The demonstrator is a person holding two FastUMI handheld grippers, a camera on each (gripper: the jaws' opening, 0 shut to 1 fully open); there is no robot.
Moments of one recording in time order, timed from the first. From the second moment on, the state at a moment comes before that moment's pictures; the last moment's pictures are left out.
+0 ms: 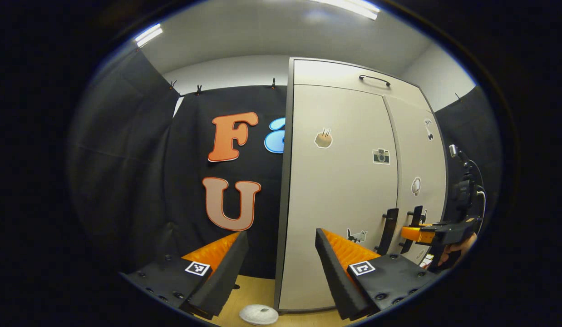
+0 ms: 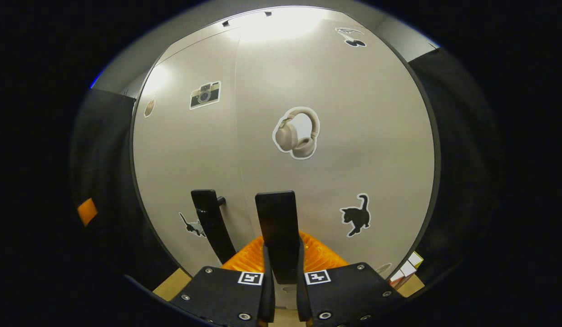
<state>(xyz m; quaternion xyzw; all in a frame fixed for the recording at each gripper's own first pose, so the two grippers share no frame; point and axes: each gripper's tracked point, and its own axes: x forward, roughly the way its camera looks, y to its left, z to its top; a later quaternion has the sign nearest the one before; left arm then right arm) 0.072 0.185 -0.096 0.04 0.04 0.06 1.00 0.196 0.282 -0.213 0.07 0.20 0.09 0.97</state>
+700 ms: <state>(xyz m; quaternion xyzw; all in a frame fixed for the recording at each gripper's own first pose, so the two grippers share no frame) 0.045 0.134 -0.084 0.04 0.04 0.06 1.00 0.110 0.231 -0.189 0.08 0.21 0.15 0.96</state>
